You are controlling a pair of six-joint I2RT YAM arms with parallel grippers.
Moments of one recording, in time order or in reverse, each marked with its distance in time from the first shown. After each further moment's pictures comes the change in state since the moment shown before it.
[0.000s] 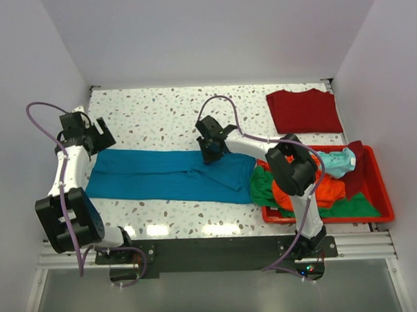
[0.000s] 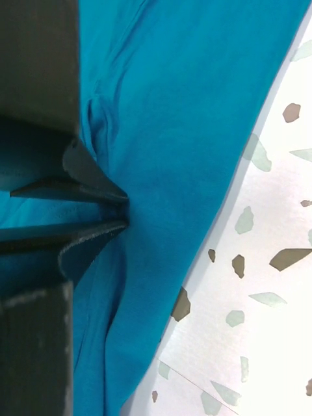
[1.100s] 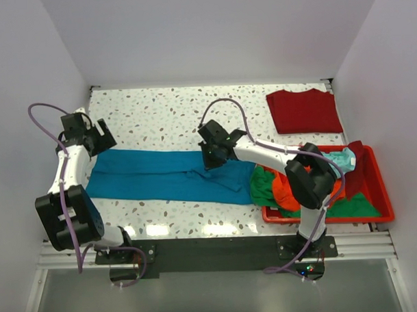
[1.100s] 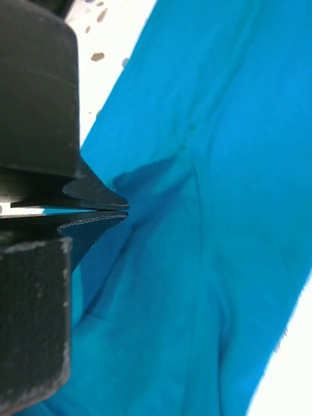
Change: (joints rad) left arm 0.000 0.017 -0.007 0.001 0.000 0.000; right arm 0.055 -0.209 -0.137 -0.045 -0.026 0.089
